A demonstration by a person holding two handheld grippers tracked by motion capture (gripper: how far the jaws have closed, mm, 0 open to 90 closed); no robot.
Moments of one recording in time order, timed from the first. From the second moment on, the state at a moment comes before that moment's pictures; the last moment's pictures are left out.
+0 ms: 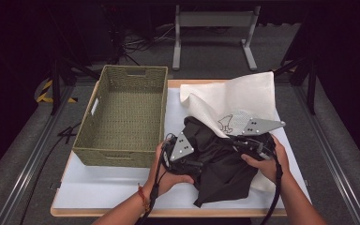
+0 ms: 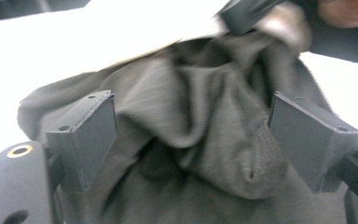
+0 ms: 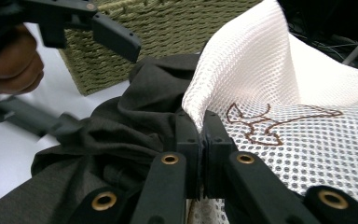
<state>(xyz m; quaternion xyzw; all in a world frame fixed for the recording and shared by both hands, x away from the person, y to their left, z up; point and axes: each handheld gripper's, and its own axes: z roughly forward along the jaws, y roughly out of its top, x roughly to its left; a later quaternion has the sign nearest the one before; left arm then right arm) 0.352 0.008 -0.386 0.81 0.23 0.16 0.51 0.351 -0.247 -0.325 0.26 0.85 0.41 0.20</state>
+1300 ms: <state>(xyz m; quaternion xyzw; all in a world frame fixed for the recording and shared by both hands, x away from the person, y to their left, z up) 0.354 -0.034 -0.407 0.80 0.17 0.16 0.55 0.349 -0.209 -0.295 0.22 0.84 0.47 0.18</state>
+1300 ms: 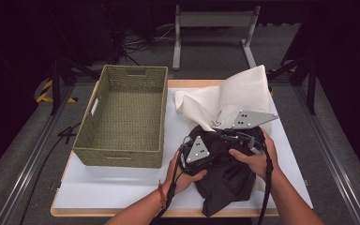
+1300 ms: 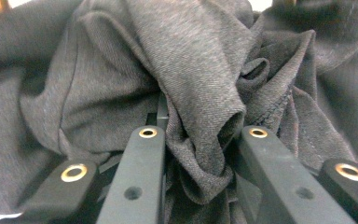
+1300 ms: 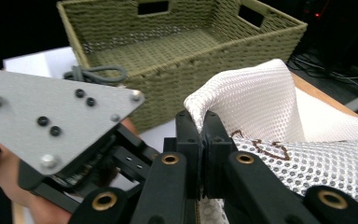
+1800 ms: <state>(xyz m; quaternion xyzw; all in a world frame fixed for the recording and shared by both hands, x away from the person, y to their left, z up) 0.380 -0.028 -0.383 0.73 0.25 0.24 0.58 0.329 -0.222 -0.280 0.22 0.83 0.49 0.16</state>
